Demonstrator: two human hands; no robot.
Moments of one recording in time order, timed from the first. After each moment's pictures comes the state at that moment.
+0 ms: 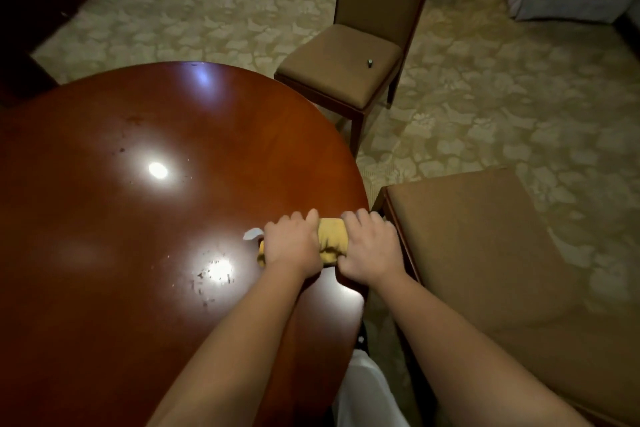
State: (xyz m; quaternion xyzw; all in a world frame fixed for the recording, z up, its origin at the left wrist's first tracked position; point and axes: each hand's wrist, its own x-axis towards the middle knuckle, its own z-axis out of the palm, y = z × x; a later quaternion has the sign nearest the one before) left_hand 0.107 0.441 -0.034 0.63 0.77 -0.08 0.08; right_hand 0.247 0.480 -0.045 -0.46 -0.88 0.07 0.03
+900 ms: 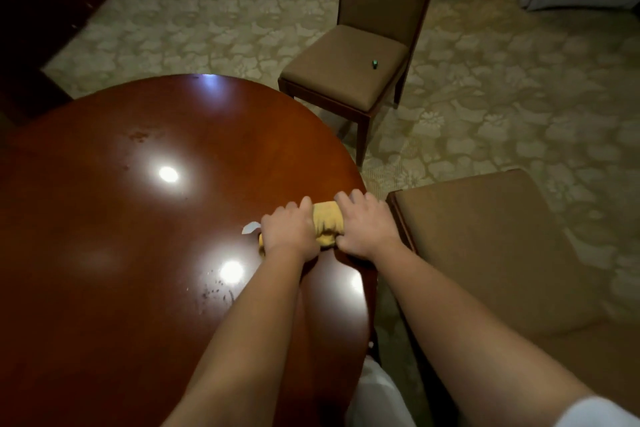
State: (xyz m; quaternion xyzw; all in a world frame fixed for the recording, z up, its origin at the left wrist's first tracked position) left_hand 0.085 0.484 -0.023 0.59 0.79 -0.08 0.12; right_hand 0.216 0.539 -0.028 -0.43 -0.89 0.10 -0.05
